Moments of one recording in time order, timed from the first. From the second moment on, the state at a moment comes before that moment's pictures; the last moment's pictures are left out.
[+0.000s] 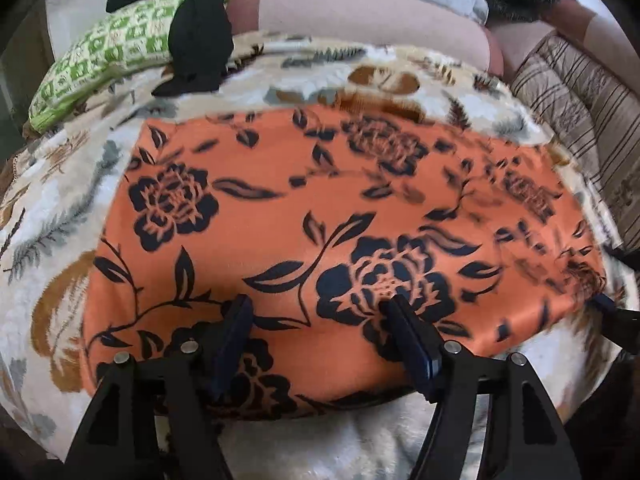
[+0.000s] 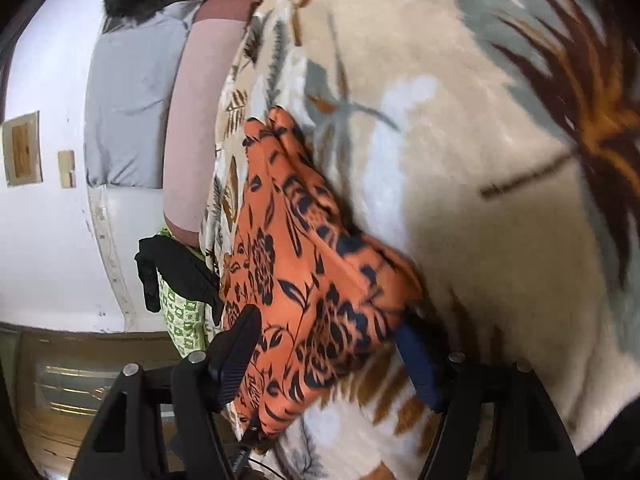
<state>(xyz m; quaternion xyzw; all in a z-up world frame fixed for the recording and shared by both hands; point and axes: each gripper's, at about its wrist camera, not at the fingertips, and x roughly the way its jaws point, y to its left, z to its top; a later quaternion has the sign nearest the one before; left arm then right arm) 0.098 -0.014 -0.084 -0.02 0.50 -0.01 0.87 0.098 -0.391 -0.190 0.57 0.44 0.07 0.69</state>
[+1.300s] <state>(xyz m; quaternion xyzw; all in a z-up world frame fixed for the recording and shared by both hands) 0.134 -0.038 -0.102 0.00 0.52 0.01 0.86 0.108 -0.416 -0.148 0.43 0.44 0.05 0.79</state>
